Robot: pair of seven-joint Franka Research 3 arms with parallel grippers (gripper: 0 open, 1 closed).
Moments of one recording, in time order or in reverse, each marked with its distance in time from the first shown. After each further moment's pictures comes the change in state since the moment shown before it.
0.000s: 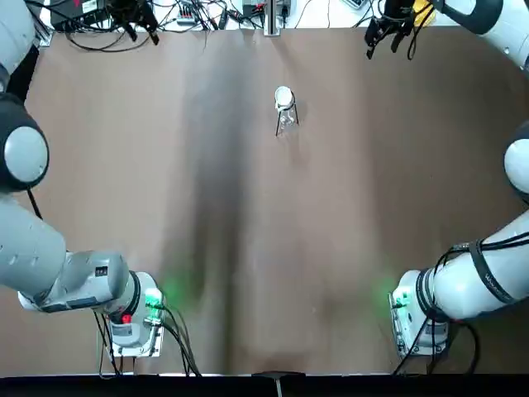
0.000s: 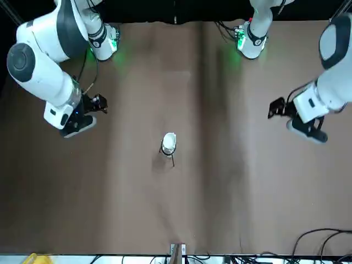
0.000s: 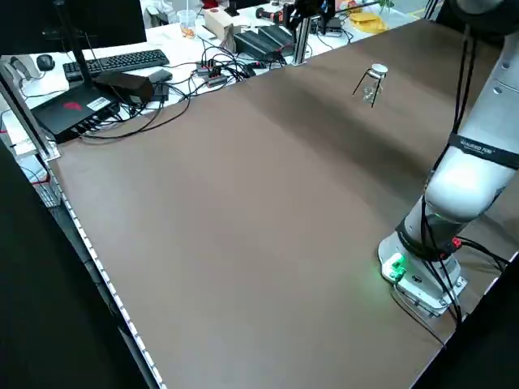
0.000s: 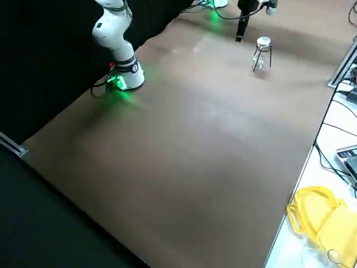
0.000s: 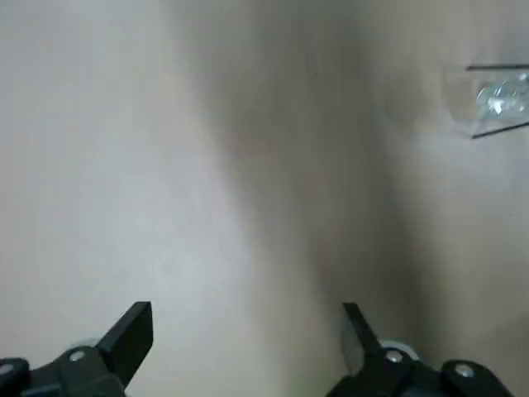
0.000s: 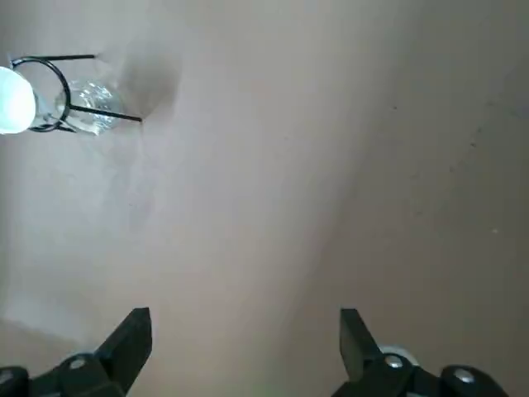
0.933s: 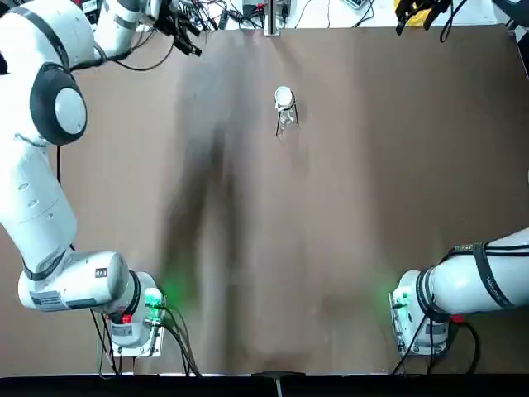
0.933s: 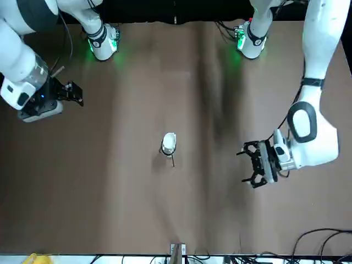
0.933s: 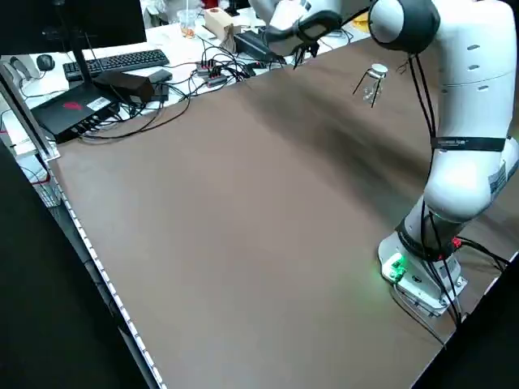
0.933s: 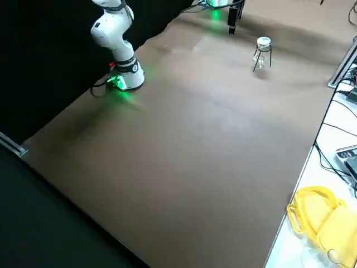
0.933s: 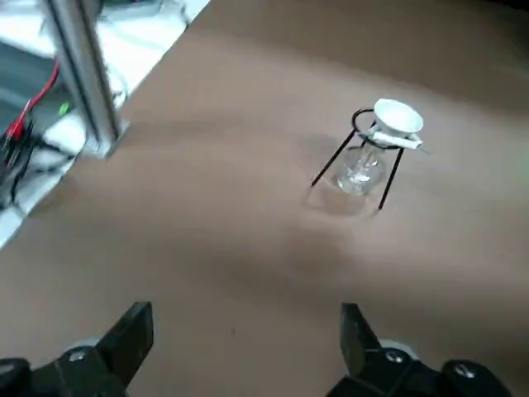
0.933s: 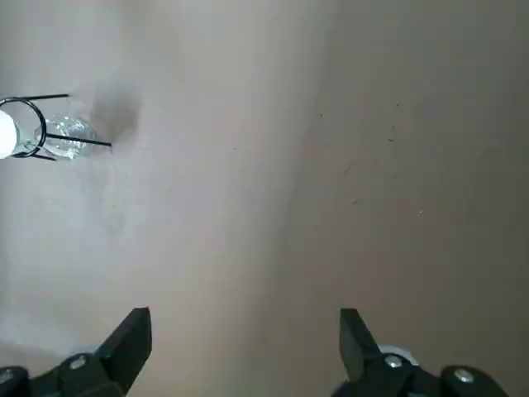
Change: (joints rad) left arm -0.029 0.426 -0.001 0.088 -0.690 0.391 1.409; right arm -0.104 -0.129 -0.002 0.001 -0.040 -0.046 -0.001
